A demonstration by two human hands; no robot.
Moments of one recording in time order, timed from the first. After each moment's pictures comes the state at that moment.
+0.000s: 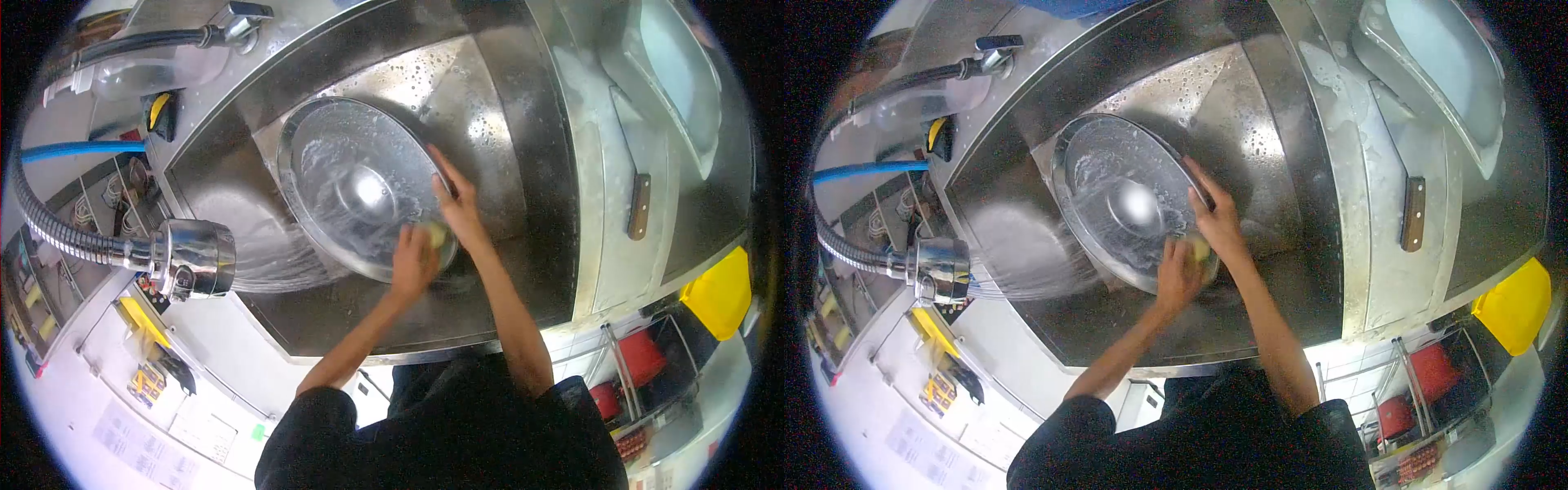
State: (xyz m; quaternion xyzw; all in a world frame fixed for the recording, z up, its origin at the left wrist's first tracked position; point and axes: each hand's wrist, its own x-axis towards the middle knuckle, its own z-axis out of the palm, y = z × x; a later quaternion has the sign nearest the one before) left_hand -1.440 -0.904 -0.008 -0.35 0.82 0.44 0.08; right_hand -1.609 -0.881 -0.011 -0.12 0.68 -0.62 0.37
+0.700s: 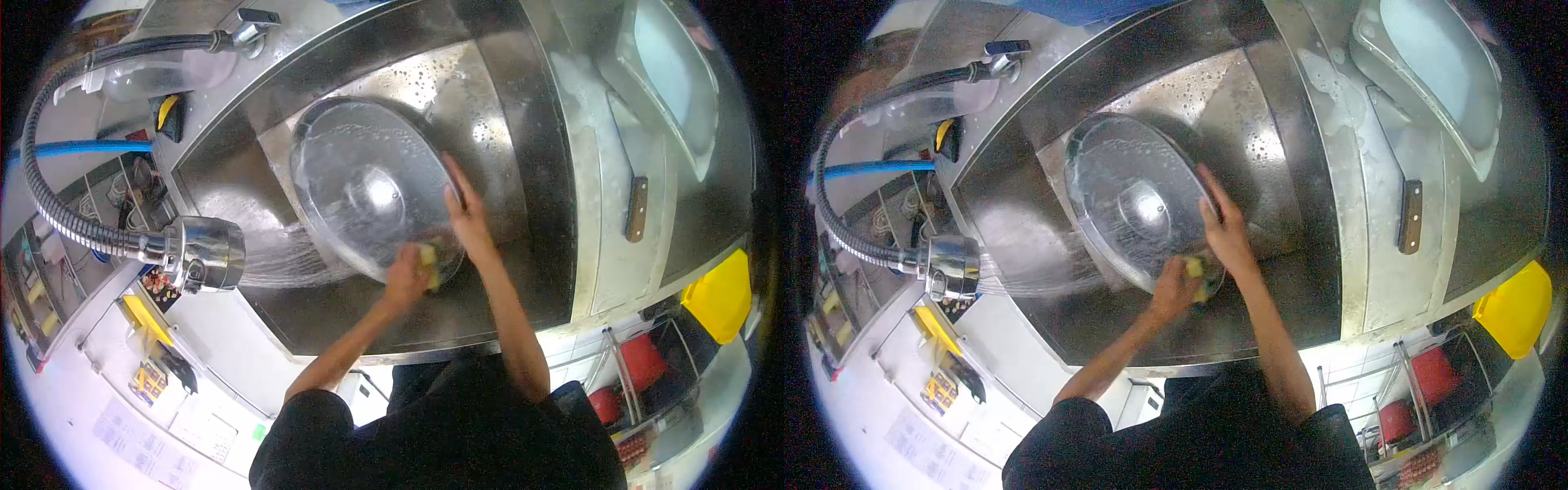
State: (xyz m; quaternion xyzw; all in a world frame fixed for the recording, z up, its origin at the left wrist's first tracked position) left_hand -1.403 -0.901 -0.025 -0.38 0.78 0.46 0.19; right_hand -1.611 -0.865 0.006 -0.10 0.69 -0.60 0.39
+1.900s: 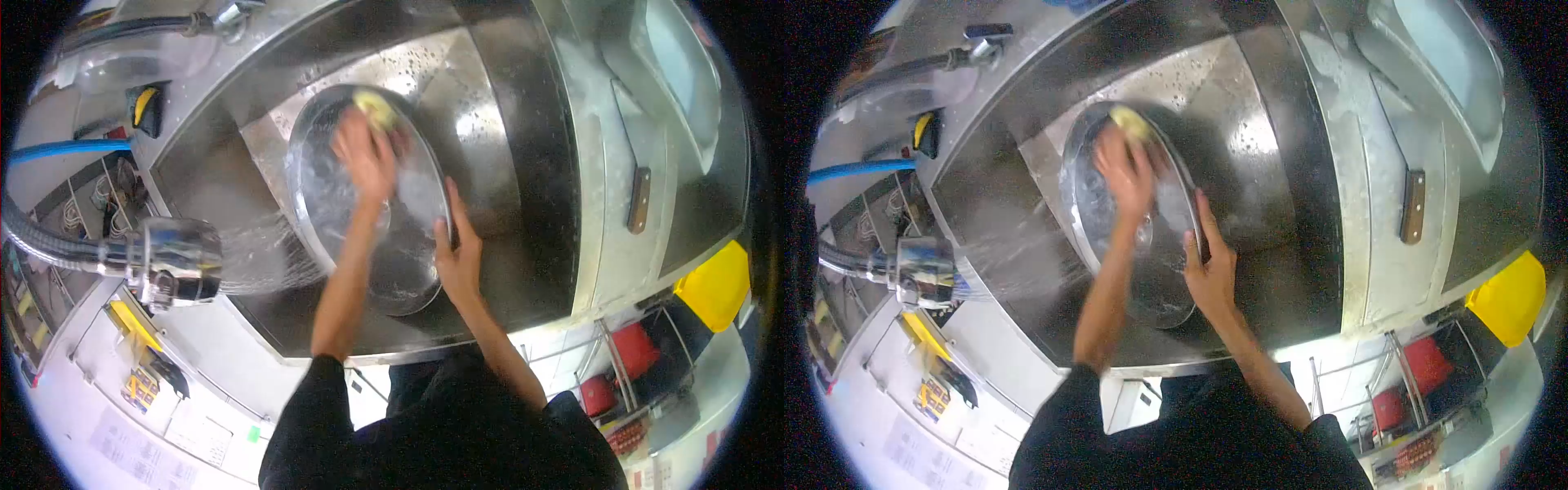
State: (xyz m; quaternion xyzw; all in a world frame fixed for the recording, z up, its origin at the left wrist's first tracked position) left_hand -1.544 -1.028 -0.056 -0.36 0.89 0.19 -0.22; right_hand -1.565 -0.856 0.061 -0.09 0.79 -0.52 0.31
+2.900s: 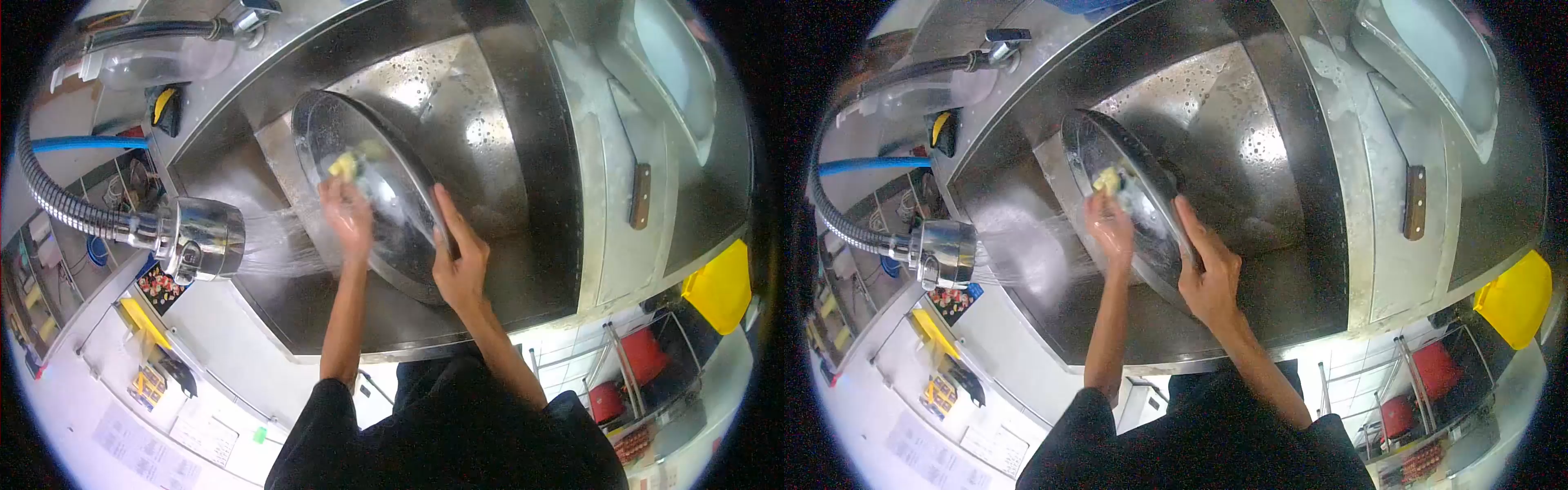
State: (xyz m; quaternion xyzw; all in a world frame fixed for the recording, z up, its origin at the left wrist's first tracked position) left_hand -1.468 -1.015 -0.002 -0.46 0.81 0.31 -0.17; right_hand -1.565 -0.867 0.090 -0.19 0.77 -0.57 0.21
